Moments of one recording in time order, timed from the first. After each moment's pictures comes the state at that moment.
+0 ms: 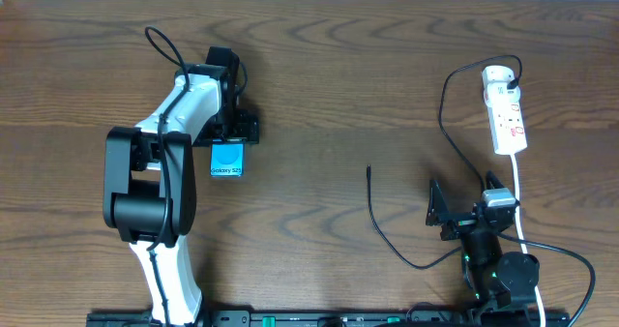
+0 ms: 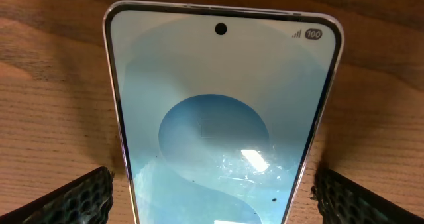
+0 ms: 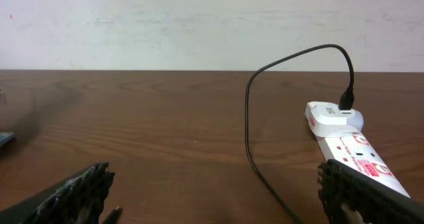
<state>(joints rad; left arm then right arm) -0.13 2.09 1.45 -0.93 -0.03 -0.19 0.08 0.01 0.01 -0.07 -0.07 0.07</state>
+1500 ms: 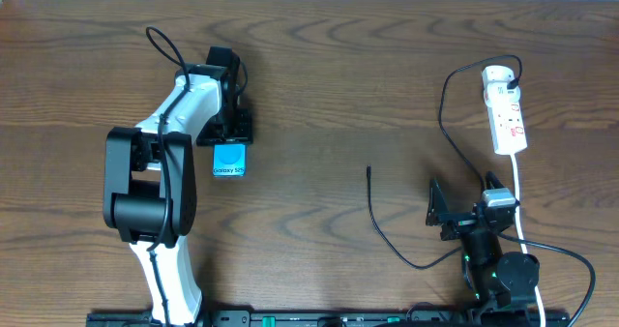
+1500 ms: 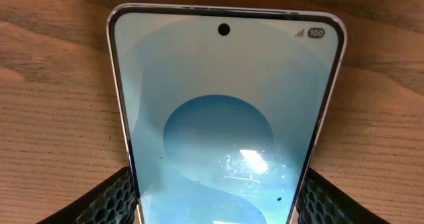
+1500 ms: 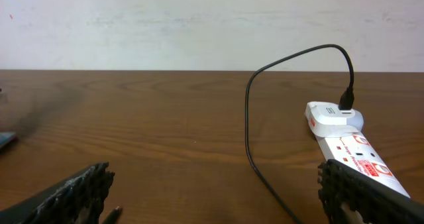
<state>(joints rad) -0.13 2.09 1.45 -0.92 -0.02 -0.18 0.08 0.01 0.01 -0.07 -0.07 0.07</state>
